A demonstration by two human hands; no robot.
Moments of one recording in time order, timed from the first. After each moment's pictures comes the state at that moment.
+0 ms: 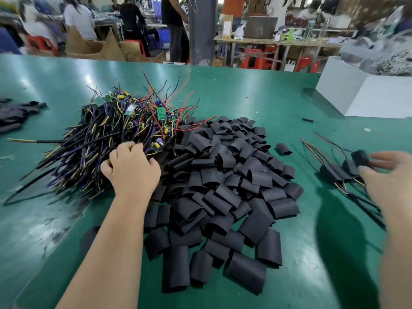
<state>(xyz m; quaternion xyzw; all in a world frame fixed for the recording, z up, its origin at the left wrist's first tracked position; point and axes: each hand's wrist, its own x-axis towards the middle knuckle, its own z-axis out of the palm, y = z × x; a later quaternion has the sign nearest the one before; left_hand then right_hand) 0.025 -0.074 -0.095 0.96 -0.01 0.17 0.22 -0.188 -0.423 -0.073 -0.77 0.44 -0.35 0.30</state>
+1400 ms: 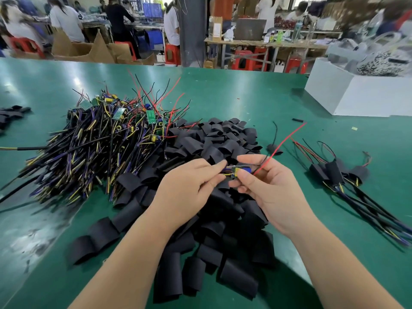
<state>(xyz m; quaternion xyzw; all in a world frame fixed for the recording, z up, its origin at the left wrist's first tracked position) -0.039 -0.125 -0.083 0.78 -0.48 0.16 0.36 -0.135 -0.276 -0.076 -0.62 0.06 -0.20 0.75</state>
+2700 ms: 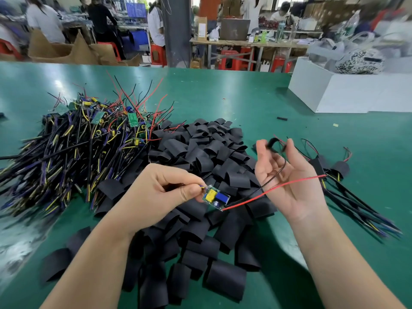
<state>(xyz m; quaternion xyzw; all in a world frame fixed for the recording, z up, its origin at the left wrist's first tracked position) -0.039 -0.105 -0.060 0.66 -0.50 -0.09 0.55 -0.144 -0.313 -0.049 -0.15 0.11 -0.22 0.96</state>
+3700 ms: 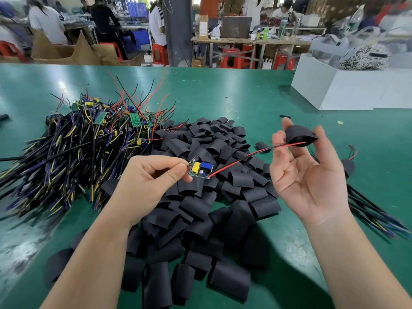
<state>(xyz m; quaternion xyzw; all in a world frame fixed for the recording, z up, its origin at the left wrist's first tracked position) -0.029 -0.101 -0.062 0.68 -0.40 -0.04 0.61 -0.159 -0.312 -0.037 -0.23 0.01 -0.20 0.95</state>
